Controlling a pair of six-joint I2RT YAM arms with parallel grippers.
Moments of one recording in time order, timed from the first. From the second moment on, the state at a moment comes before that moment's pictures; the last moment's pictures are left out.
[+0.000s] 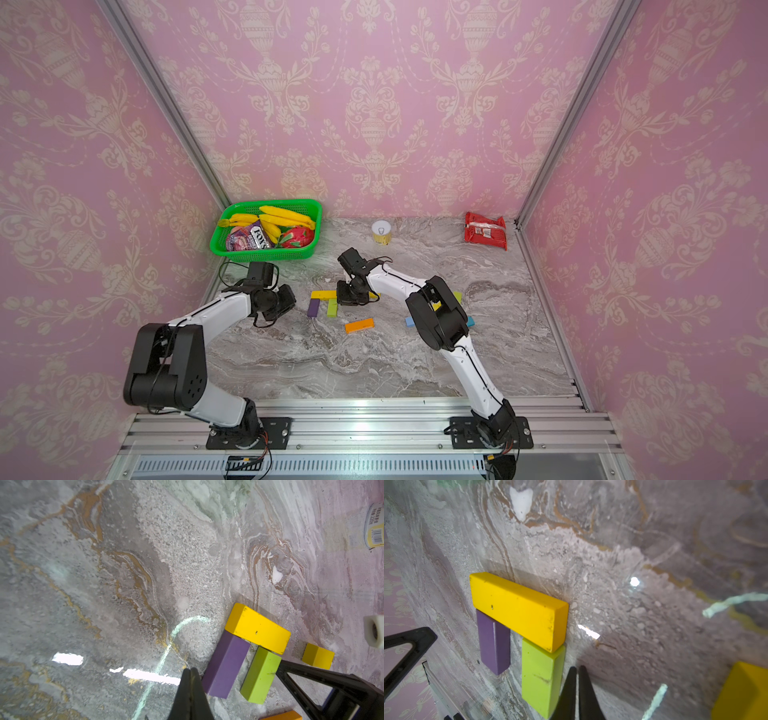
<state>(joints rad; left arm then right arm) -0.03 1.54 0.85 -0.40 0.18 -0.64 0.76 2.35 1.87 -0.62 -0.33 0.66</state>
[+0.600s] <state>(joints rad) -0.02 1.54 0.85 -0.40 0.19 -0.64 0.76 2.38 1.91 -0.62 -0.34 0.66</state>
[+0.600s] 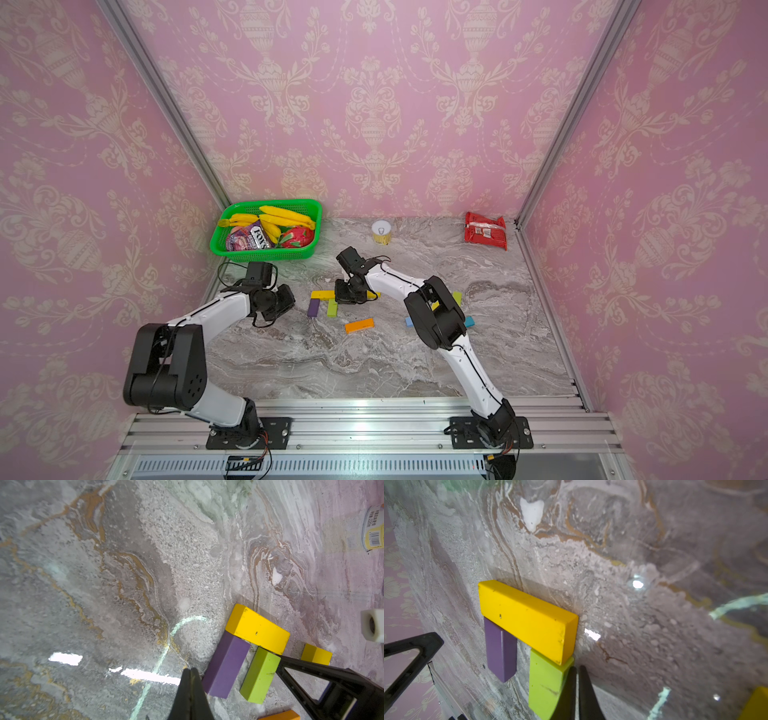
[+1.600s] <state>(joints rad) -0.02 1.53 0.85 -0.39 0.21 -0.65 0.76 2.23 1.85 -0.72 -0.14 0.52</state>
